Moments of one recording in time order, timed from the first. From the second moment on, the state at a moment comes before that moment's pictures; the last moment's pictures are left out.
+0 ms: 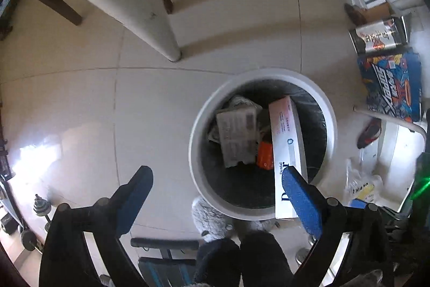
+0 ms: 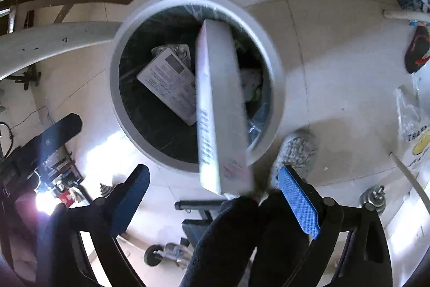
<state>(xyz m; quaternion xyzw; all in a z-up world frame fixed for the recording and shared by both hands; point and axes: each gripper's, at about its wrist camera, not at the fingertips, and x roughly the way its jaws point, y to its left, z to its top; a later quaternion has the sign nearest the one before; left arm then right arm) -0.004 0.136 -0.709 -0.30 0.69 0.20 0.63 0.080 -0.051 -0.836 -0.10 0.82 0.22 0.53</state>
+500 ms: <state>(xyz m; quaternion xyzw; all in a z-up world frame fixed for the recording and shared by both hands) -0.043 0.108 -0.638 -0.27 0.68 0.21 0.65 0.065 -0.054 -0.746 -0.20 0.73 0.18 0.63</state>
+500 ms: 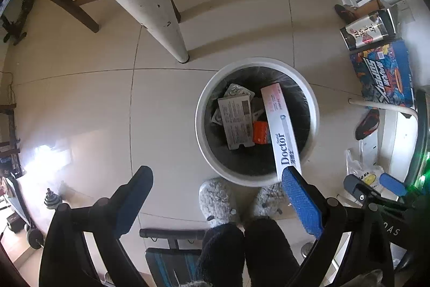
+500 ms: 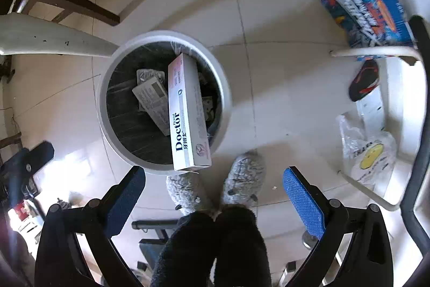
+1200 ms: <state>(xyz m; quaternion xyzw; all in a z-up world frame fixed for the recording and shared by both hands) -0.088 0.062 -0.450 -0.26 0.67 0.20 0.67 0.013 -0.095 -0.514 -0.18 0.69 0.21 0.68</state>
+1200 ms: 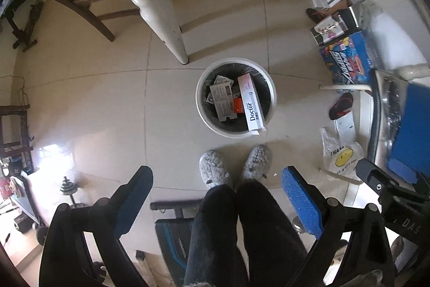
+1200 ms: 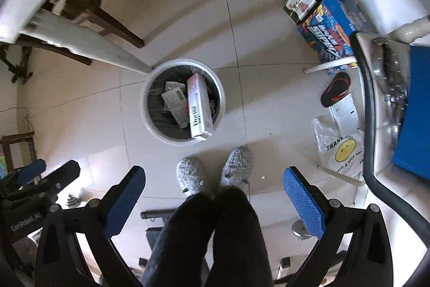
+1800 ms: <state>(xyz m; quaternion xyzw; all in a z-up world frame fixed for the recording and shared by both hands) -0.032 0.094 -0.252 -0.20 0.56 0.23 0.77 0.033 -0.099 -0.275 -0.07 0.64 0.25 0.73</state>
